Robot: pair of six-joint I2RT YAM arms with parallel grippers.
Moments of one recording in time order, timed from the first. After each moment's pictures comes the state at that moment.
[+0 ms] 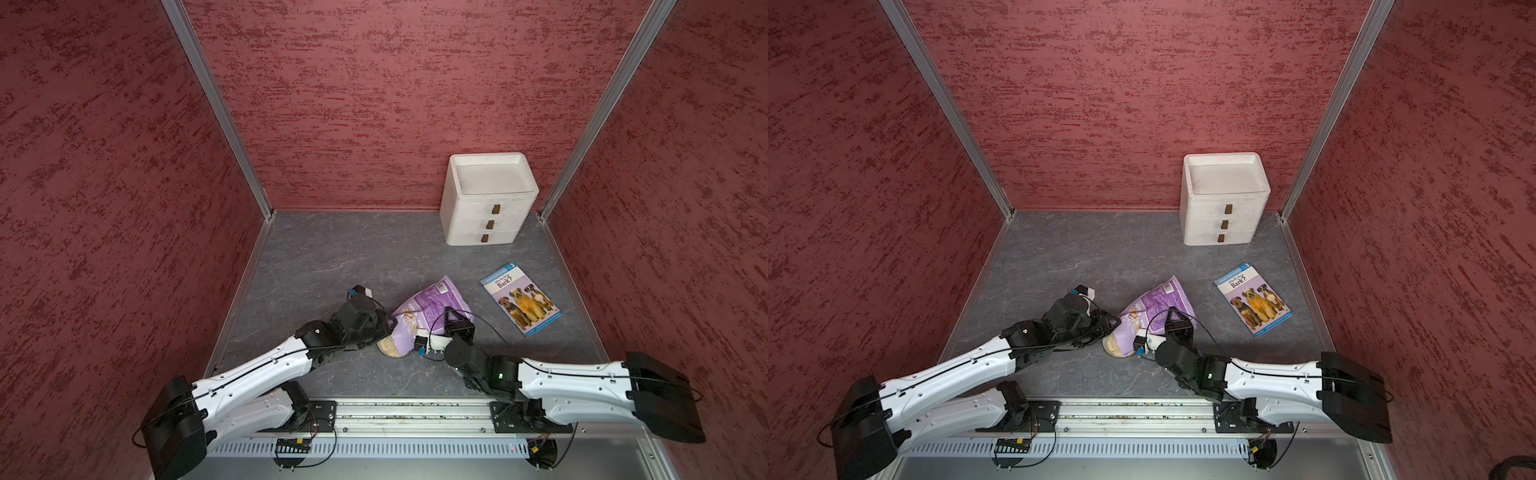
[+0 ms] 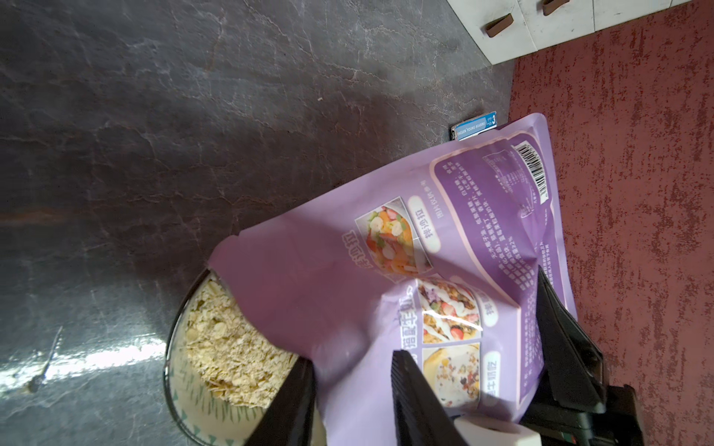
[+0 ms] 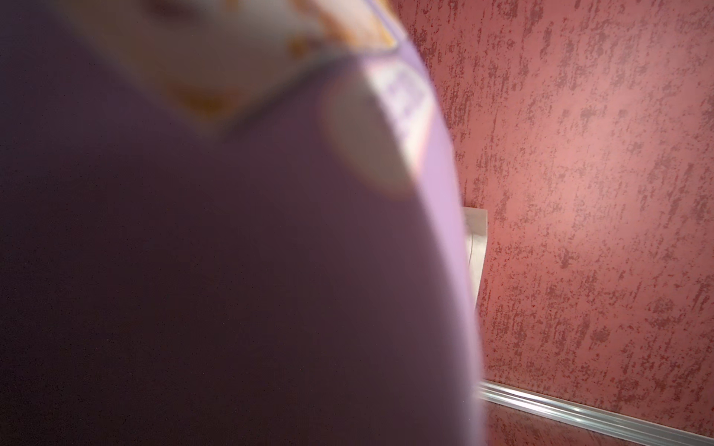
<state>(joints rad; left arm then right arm) -0.85 1.00 0.62 -0.32 0.06 -1.19 1.25 1.11 0.39 0.16 0.99 -1.02</state>
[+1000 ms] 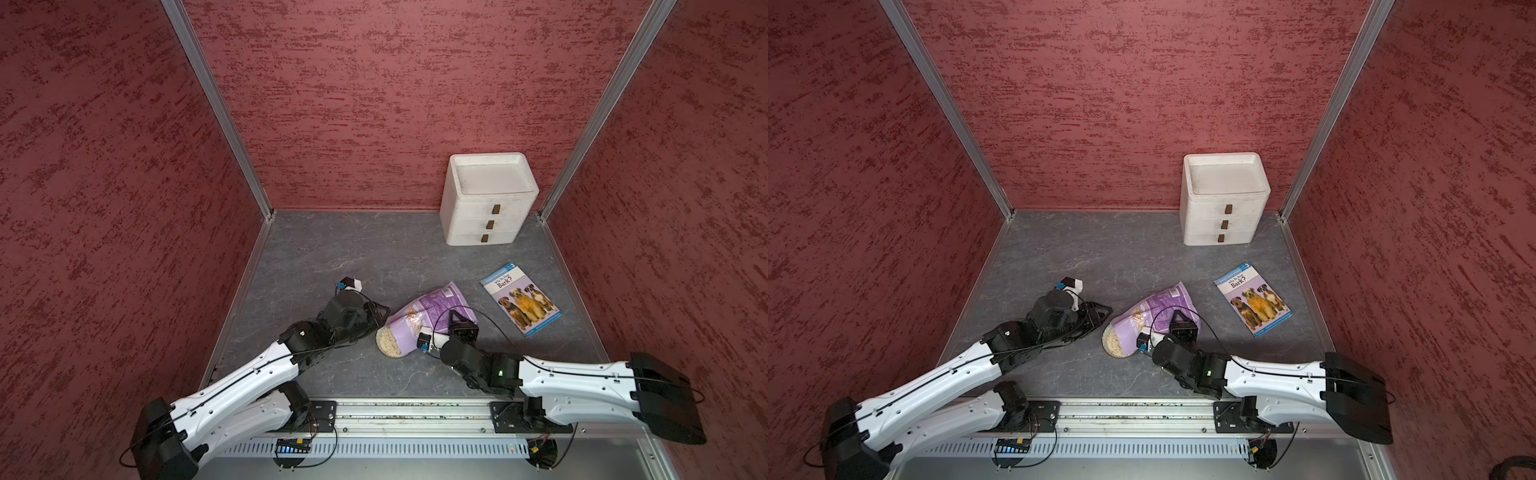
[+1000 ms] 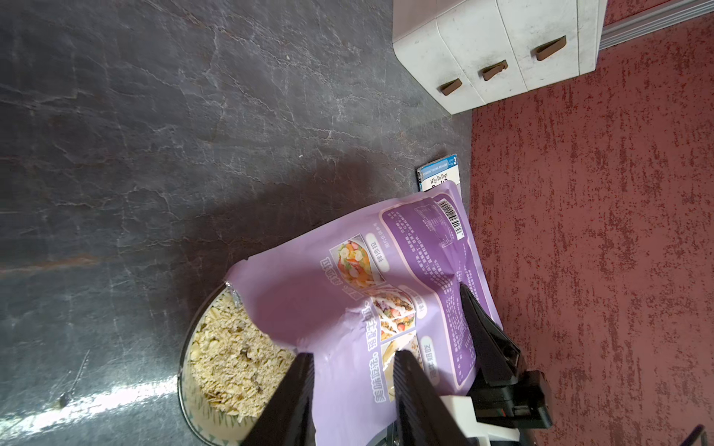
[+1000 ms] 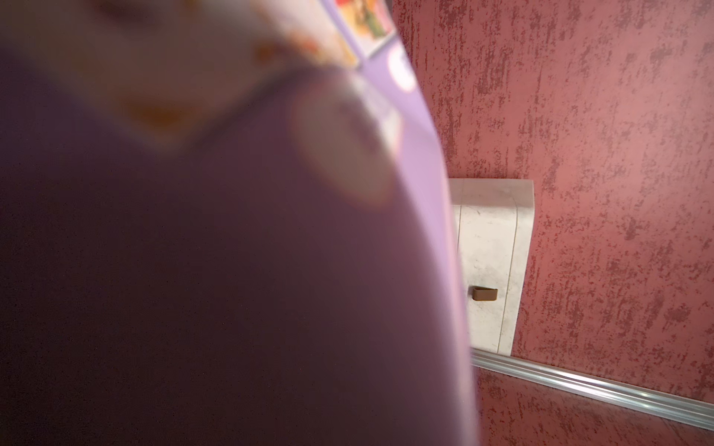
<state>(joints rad) -0.80 0.89 0.65 -0.37 0.02 -1.16 1.23 1.10 0.44 -0.06 0.97 -0.77</state>
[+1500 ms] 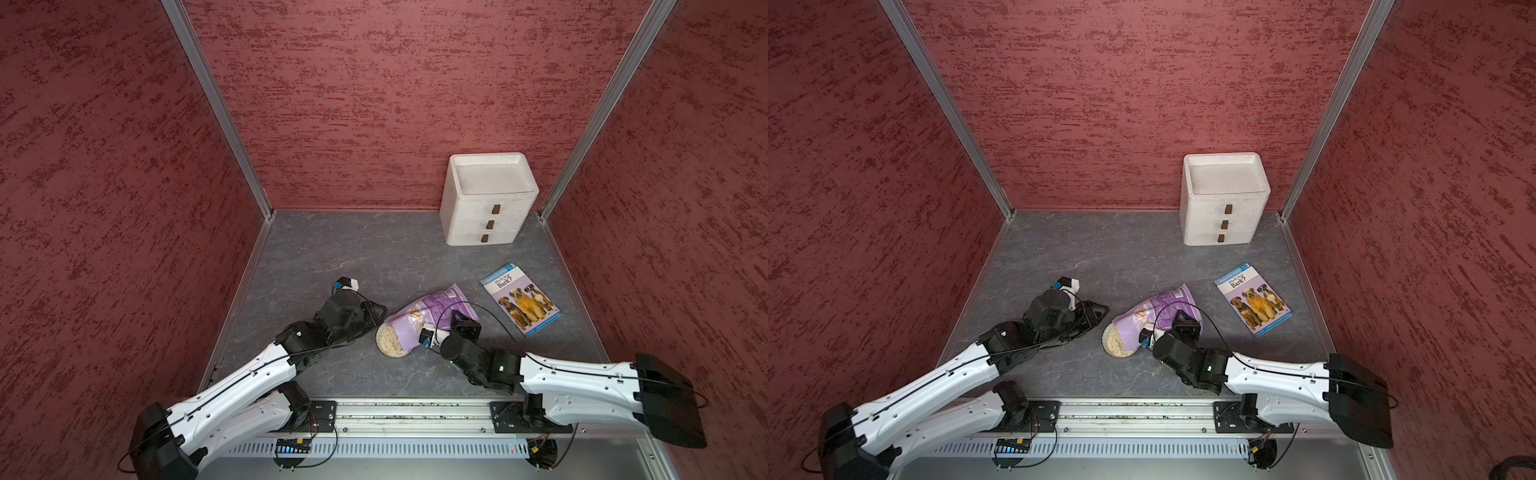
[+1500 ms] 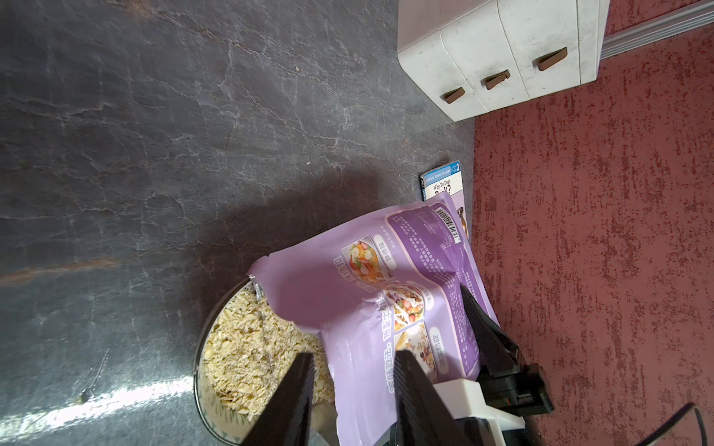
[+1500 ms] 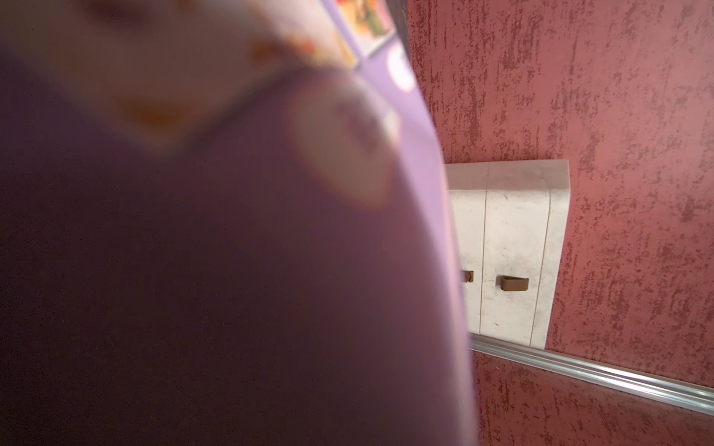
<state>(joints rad) -0.78 0.87 0.65 -0.40 0.02 -1.15 1.19 1.09 0.47 -0.17 0.90 -0.66</state>
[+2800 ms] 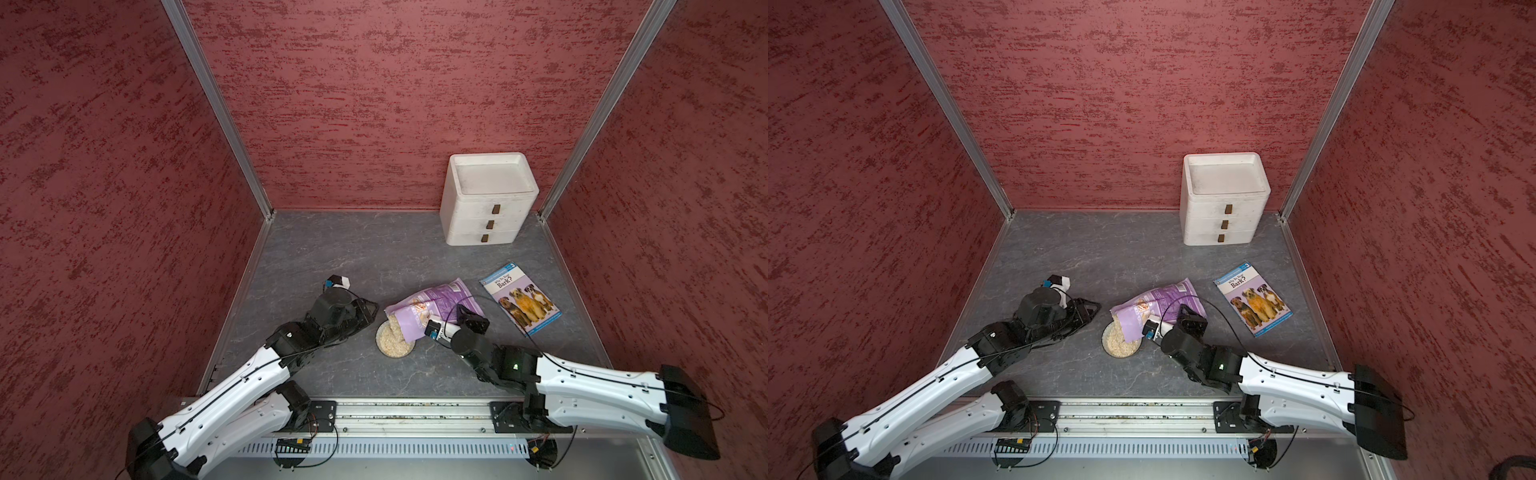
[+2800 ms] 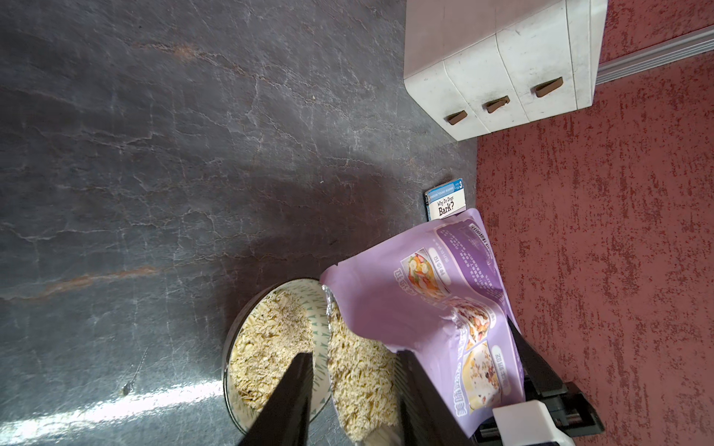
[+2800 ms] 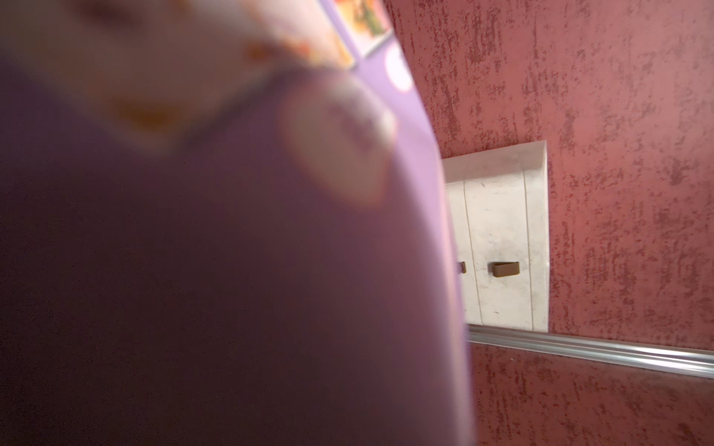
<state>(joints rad) -0.72 0.83 0.67 -0.46 0.02 -1.12 1.17 0.97 0.51 -0.21 0.89 -0.67</state>
